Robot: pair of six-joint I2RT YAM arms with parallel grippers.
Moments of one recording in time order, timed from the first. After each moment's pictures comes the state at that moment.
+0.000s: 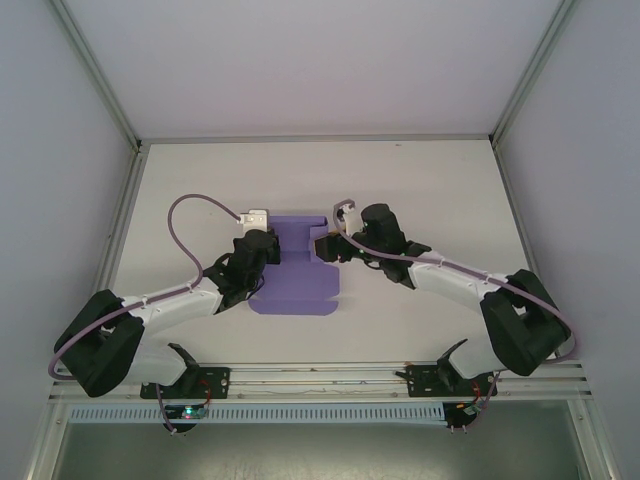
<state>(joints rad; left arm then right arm) -0.66 1.32 0.59 0.22 -0.44 -0.39 0.60 1.45 0.75 0.16 -0.37 0.34</state>
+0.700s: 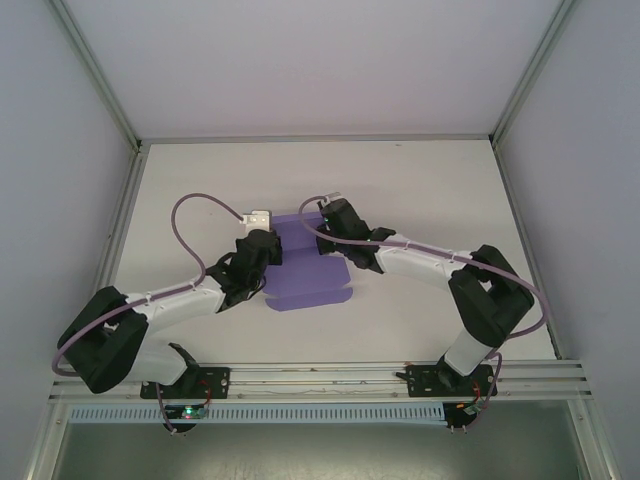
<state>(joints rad) -0.66 1.35 0.60 0.20 -0.43 -0.41 0.73 1.67 1.02 -0.13 0.20 0.36</state>
